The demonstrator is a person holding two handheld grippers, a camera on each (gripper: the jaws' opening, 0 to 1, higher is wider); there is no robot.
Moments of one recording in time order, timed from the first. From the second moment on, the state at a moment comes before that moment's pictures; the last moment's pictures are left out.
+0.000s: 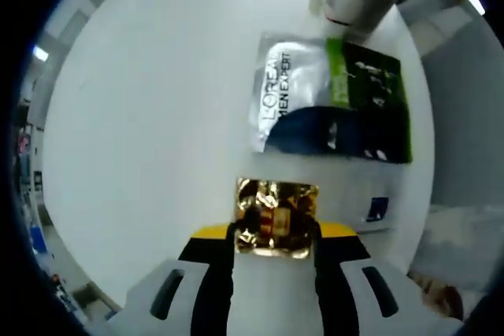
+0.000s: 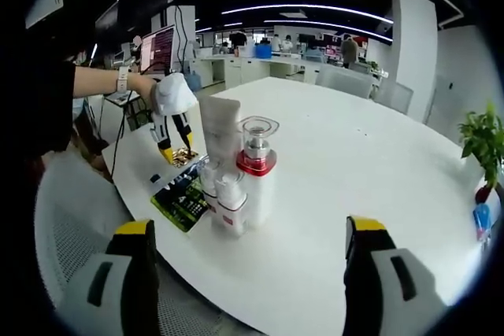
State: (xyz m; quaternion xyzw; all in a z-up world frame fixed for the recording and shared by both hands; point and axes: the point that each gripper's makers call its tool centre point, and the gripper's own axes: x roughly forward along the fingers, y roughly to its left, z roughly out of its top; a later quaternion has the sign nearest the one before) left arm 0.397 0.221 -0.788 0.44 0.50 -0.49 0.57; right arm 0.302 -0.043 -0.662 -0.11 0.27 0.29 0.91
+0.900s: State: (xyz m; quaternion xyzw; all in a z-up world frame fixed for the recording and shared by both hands) left arm 0.390 0.202 -0.788 0.44 0.50 -0.49 0.57; right arm 0.301 -0.050 -0.662 -0.10 0.26 0.29 0.91
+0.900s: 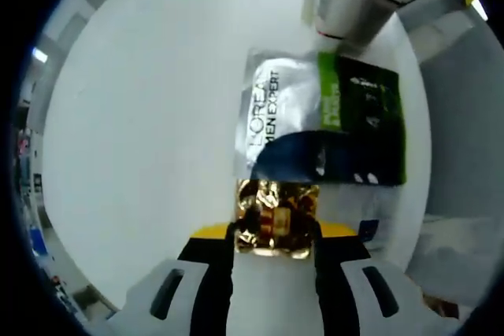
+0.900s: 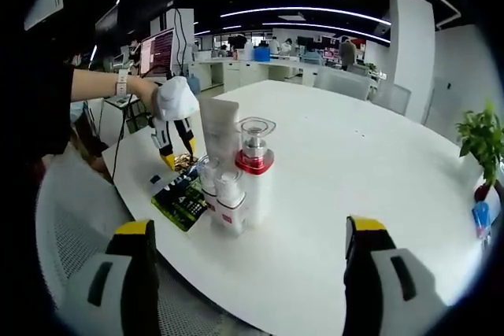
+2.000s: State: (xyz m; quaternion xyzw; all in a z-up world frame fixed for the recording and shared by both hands) left arm 0.403 0.161 -0.714 0.29 0.40 -0.48 0.73; right arm 0.297 -0.058 -0.652 -0.11 0.25 0.28 0.92
